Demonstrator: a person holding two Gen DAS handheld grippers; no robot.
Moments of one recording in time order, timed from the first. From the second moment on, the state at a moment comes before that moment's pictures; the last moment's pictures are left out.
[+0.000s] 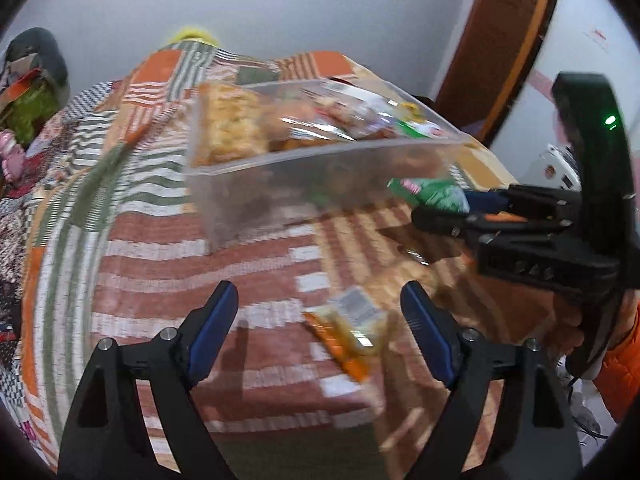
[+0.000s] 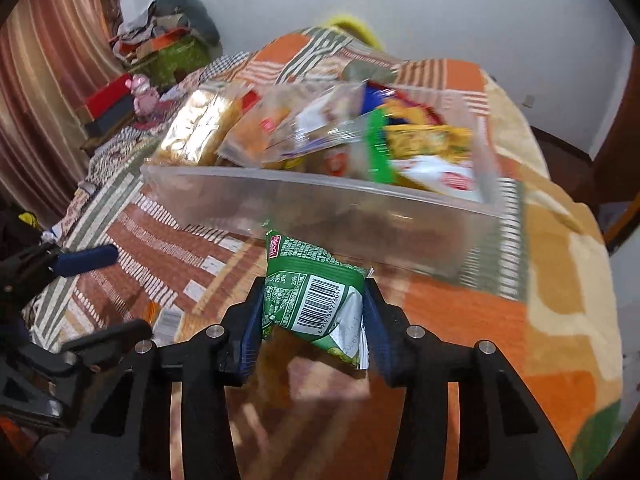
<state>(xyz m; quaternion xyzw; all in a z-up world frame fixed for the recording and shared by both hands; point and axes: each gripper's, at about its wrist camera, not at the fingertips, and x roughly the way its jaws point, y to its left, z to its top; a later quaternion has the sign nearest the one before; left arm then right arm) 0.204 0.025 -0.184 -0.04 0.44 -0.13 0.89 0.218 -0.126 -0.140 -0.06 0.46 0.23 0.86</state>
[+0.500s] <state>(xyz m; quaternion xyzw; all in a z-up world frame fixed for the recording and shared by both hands) 0.222 -0.020 -0.213 -0.01 0.48 -0.15 0.87 0.197 -0.177 -0.123 -0.02 0.43 0.20 0.88</state>
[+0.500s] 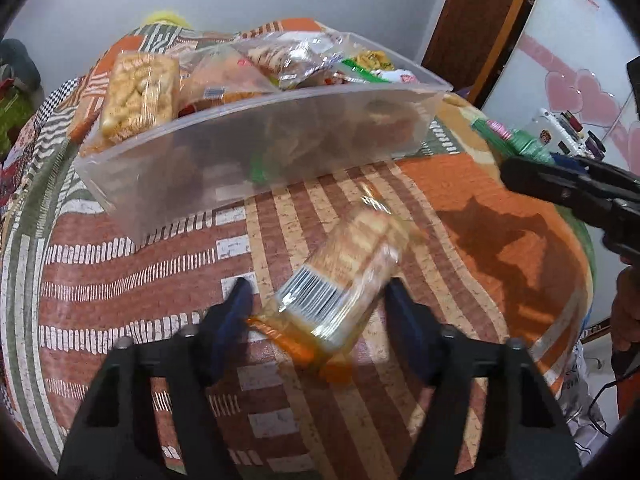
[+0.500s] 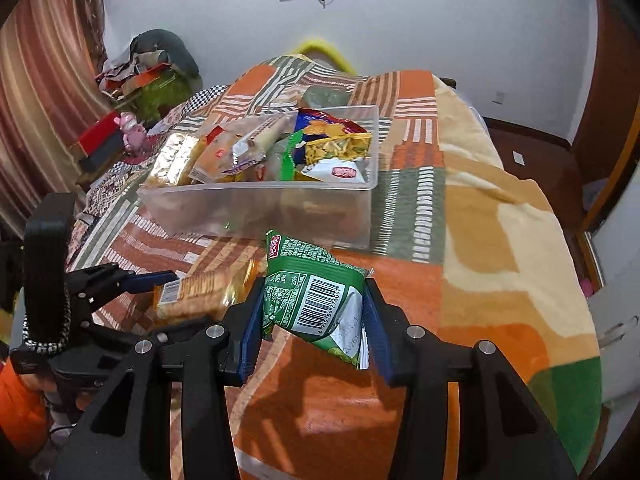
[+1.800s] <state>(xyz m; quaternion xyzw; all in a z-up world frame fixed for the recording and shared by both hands) 0.222 0.028 -0.090 -0.03 0.31 -0.09 0.95 0.226 -0.170 -0.070 0.00 0.35 0.21 0.91</state>
